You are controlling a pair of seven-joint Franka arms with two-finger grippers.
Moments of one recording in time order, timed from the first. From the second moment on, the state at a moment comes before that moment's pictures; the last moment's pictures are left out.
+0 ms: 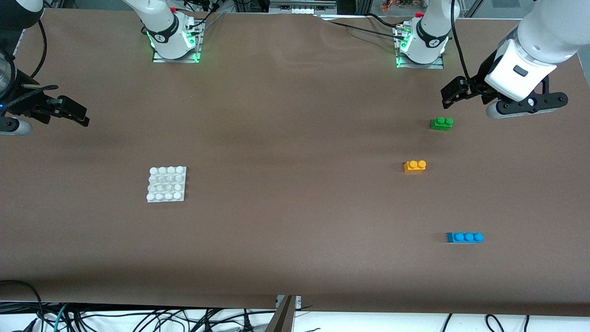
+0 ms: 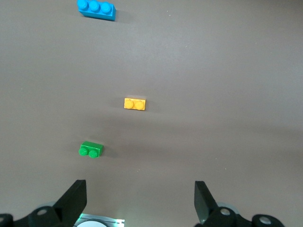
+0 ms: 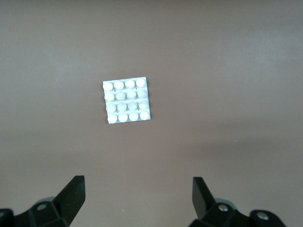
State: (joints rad) left arm -0.10 0.04 -0.13 -1.52 -0.04 1.47 -0.40; right arm 0.07 0.02 -0.07 -1.65 -0.01 1.66 0.06
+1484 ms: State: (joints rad) left arm -0.11 0.05 -0.18 -1.50 0.00 1.39 -0.44; right arm 0.07 0.02 -0.07 -1.65 -0.01 1.66 0.06
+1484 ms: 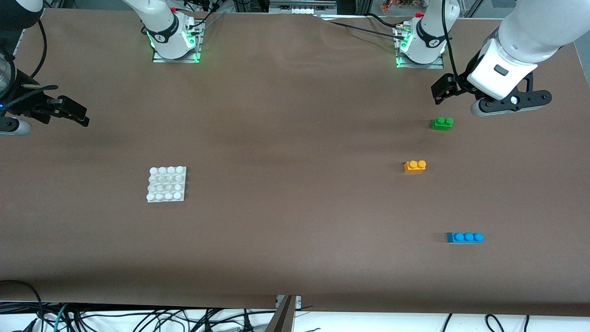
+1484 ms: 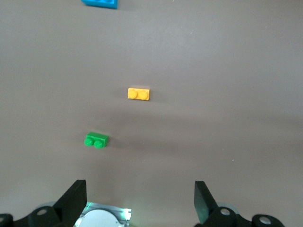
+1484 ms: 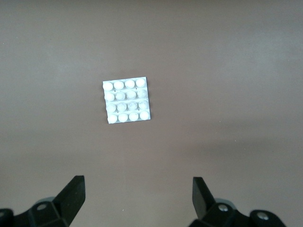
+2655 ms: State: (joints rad) left arm -0.23 0.16 -0.33 -1.48 0.31 1.19 -0.44; right arm 0.07 0.02 -0.07 -1.65 -0.01 1.66 0.06
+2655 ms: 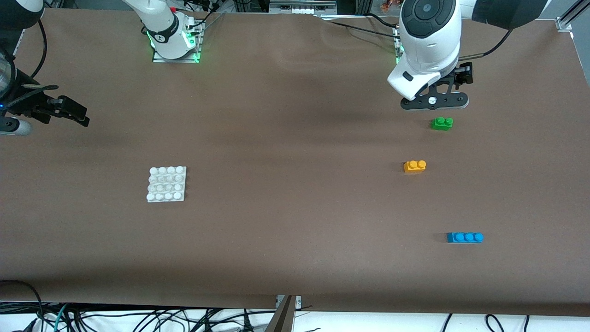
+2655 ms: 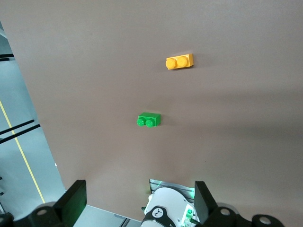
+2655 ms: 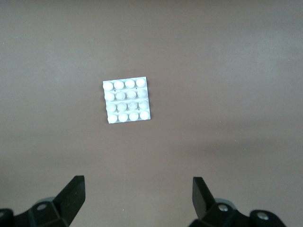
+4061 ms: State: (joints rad) left arm -0.11 0.18 -0.30 -1.33 0.24 1.17 -0.38; right arm 0.08 0.59 -0.06 -1.67 0.14 2.21 0.02
